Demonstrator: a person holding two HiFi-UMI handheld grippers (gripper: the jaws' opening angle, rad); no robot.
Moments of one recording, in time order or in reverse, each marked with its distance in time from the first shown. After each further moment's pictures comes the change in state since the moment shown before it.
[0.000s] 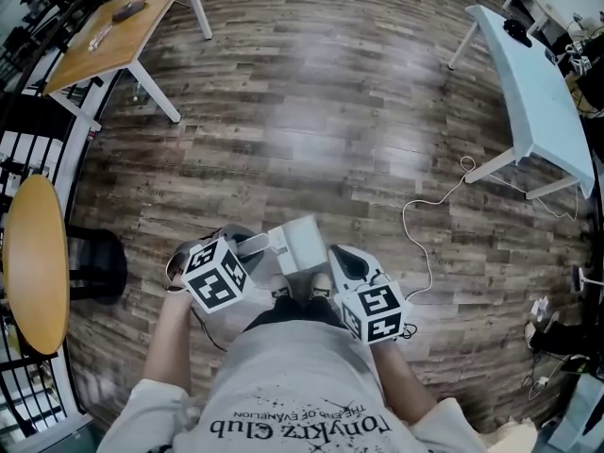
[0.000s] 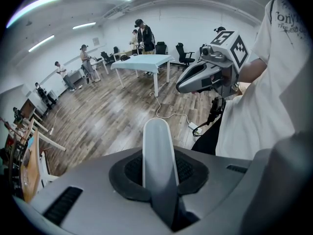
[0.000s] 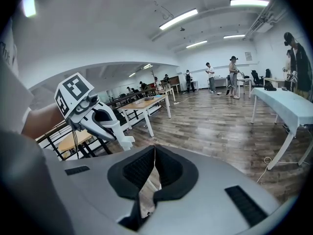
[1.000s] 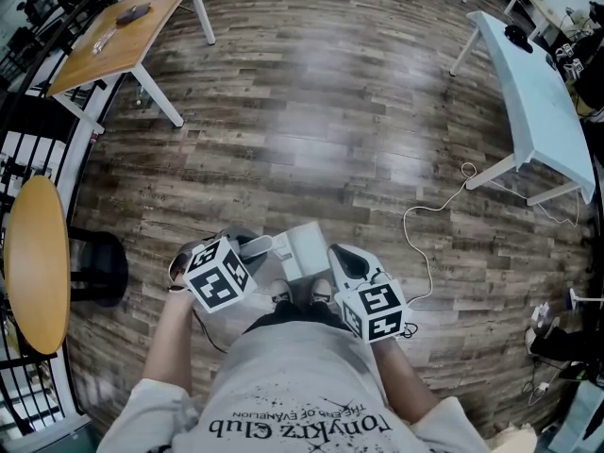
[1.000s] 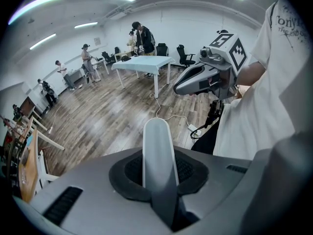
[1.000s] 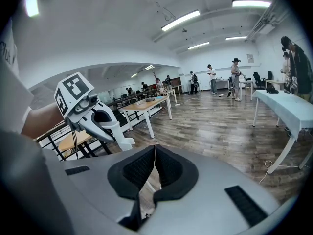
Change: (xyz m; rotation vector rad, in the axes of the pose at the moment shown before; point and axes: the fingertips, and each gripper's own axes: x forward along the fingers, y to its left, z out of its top) left arm -0.004 -0.001 0.009 -0.017 -0.013 -0.010; right arm 0.001 -0.003 0.010 -0.020 -0.015 0.012
